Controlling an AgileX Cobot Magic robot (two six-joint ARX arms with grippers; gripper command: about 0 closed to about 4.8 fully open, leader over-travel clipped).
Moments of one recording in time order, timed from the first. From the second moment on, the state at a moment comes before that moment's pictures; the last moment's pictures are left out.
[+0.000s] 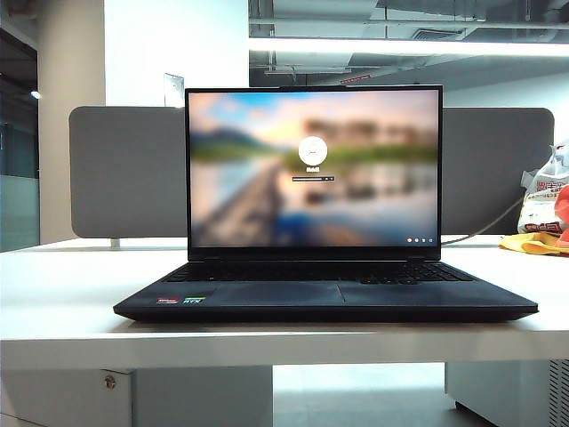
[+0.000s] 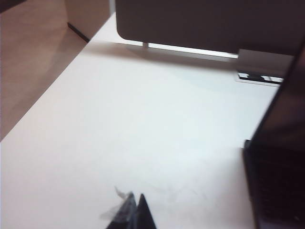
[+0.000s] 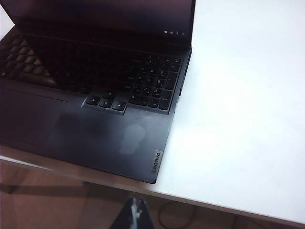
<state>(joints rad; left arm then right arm) -0.26 0.48 0.58 -0.33 -0.40 -0.17 0.33 0.58 0.63 -0.58 0.02 0.13</state>
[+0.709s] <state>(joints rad) 0.08 0.14 0.05 0.05 -0.07 -0.07 0.33 0.58 0.63 -0.58 0.02 0.13</state>
